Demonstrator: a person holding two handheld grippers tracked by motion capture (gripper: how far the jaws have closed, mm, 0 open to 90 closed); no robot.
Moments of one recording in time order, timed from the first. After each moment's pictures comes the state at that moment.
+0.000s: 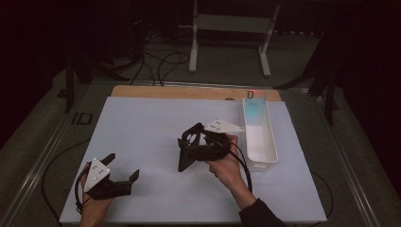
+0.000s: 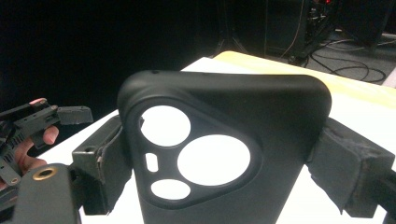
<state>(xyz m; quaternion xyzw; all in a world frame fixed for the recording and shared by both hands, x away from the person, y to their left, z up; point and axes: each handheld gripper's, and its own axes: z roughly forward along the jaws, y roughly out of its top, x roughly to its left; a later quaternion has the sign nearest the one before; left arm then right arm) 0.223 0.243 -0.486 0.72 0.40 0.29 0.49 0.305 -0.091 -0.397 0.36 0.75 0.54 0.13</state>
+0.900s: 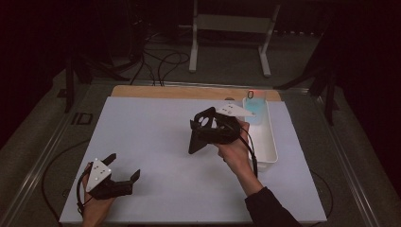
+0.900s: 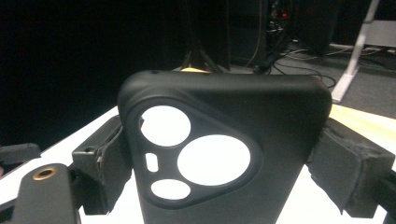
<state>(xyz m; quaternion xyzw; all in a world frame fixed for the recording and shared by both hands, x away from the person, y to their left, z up) 0.225 0.240 -0.492 0.72 0.40 0.29 0.49 0.337 -0.116 -0.376 0.40 0.72 0.53 0.19</state>
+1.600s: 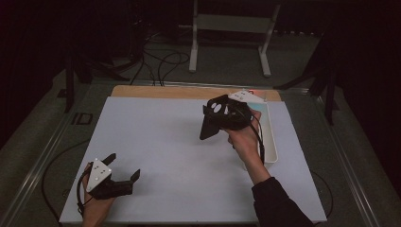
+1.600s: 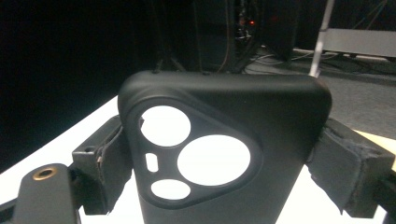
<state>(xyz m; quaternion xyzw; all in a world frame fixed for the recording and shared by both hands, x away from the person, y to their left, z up) 0.225 0.239 -0.492 0.72 0.40 0.29 0.49 0.366 -0.142 -0.361 0.43 0.70 0.52 0.22</state>
